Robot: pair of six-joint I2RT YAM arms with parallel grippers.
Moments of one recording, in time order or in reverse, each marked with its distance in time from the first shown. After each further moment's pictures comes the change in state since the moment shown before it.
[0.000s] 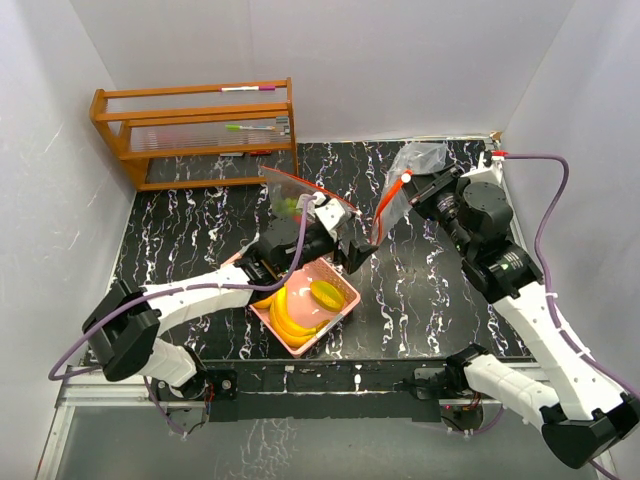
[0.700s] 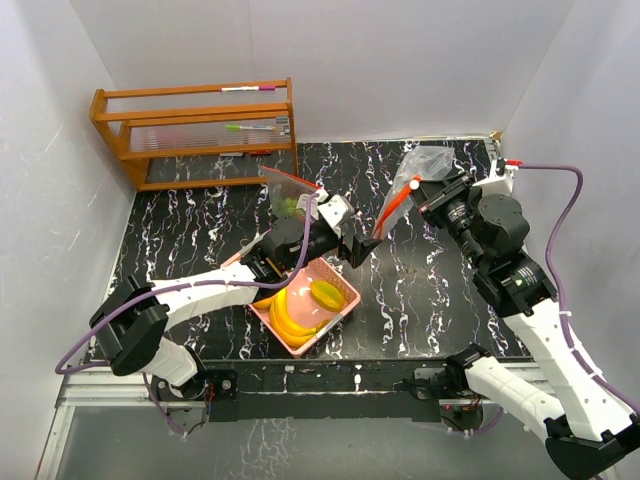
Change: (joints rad) left arm -0.016 0.056 0.027 0.064 -0.041 0.001; right arm 0.000 -0.098 -0.015 -0.032 -0.023 0.024
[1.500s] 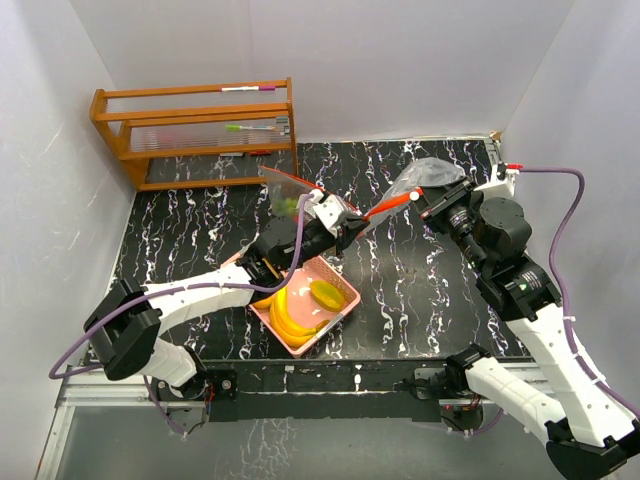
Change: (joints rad) left arm -0.002 -0.038 -0.007 0.025 -0.005 0.029; right arm 0.000 -0.024 -0.001 -0.056 -0.008 -0.004
